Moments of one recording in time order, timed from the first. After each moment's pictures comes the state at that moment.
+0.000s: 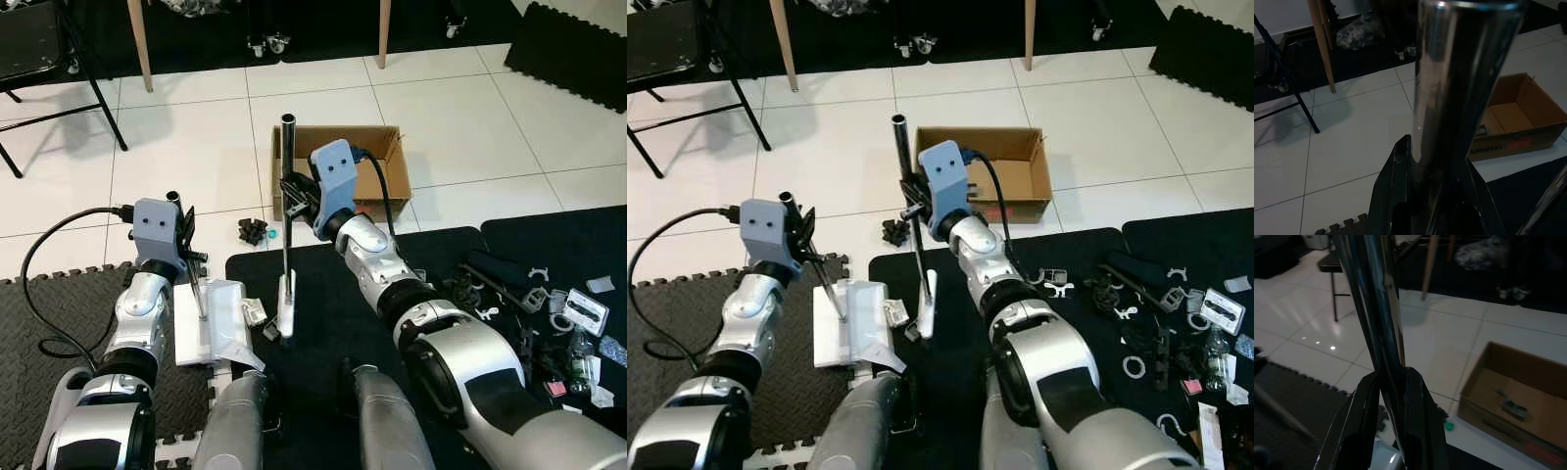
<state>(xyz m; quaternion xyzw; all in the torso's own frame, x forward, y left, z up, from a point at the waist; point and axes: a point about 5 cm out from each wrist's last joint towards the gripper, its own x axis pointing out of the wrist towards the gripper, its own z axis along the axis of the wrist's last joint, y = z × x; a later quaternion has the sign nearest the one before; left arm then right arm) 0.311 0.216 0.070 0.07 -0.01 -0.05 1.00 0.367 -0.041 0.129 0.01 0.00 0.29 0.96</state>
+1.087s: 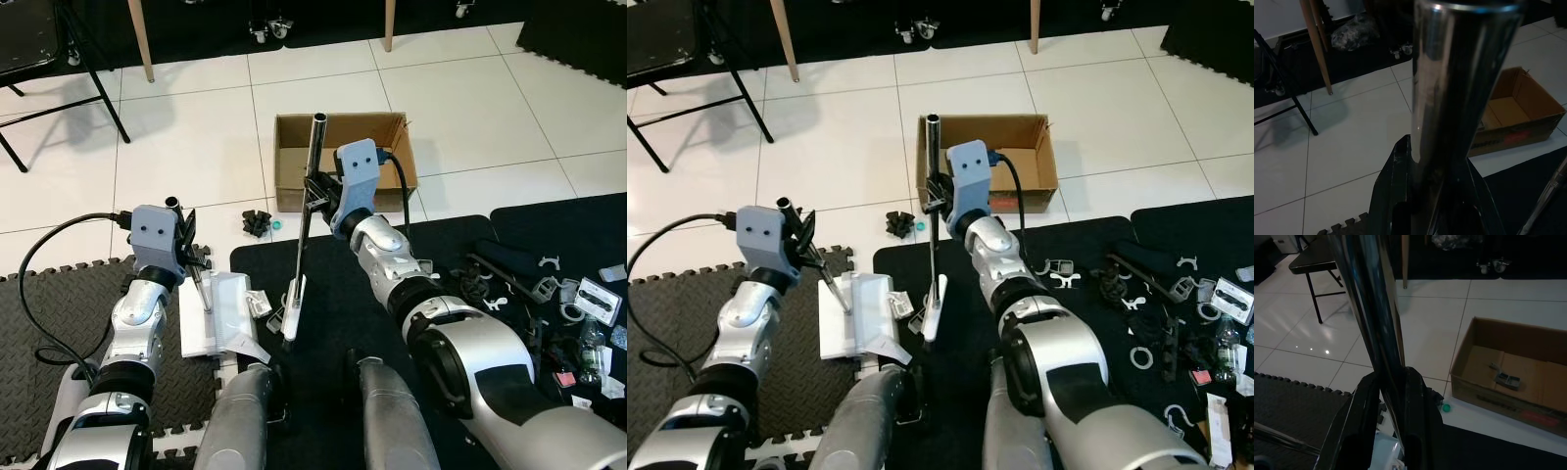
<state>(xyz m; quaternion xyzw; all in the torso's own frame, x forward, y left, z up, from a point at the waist) 0.299 0.217 0.073 0.08 -0.03 -0.06 0.99 0.370 -0.062 0.121 0.04 0.02 0.25 0.97</state>
